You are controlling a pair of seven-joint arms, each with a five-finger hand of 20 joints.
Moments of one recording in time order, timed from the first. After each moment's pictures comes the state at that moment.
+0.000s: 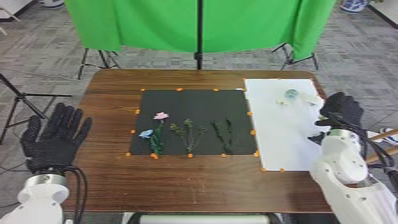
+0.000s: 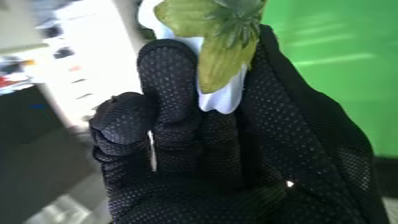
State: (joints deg) left arm 123.9 -66.6 -101.6 -123.4 -1.4 14.6 17.1; right arm -92.4 -56.0 79.7 -96.7 -140.6 18.4 34.9
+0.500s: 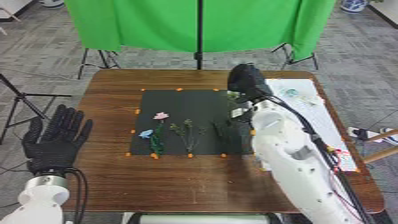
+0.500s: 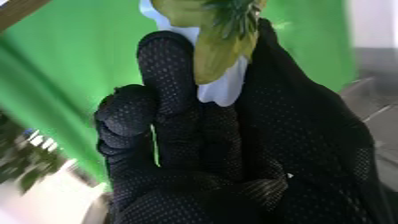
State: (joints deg) left arm 124.3 -66.4 -101.3 -123.2 -1.4 14.6 16.9; right arm -75.0 -70.2 61.8 -97.7 -130.5 4.3 17.5
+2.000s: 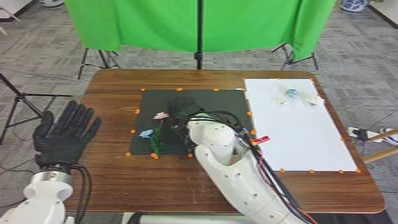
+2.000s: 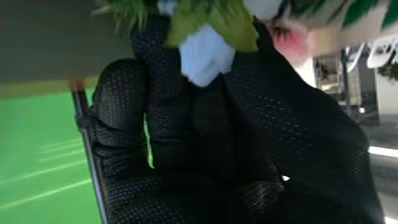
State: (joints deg) left arm 122.5 -65.1 -100.7 -121.9 1.1 13.1 12.7; right arm -71.0 -87.4 52.4 -84.0 -155.6 -18.7 11.2
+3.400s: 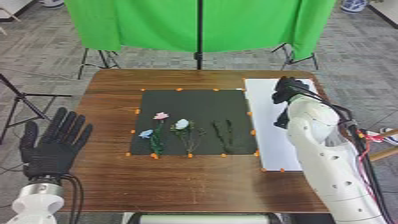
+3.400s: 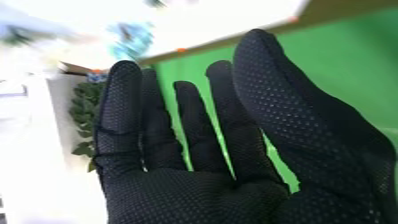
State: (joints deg) left arm 128.0 -66.9 -104.0 -123.3 3.1 9.8 13.2; right arm -75.4 -68.5 77.4 -93.6 -141.0 -22.3 29.9
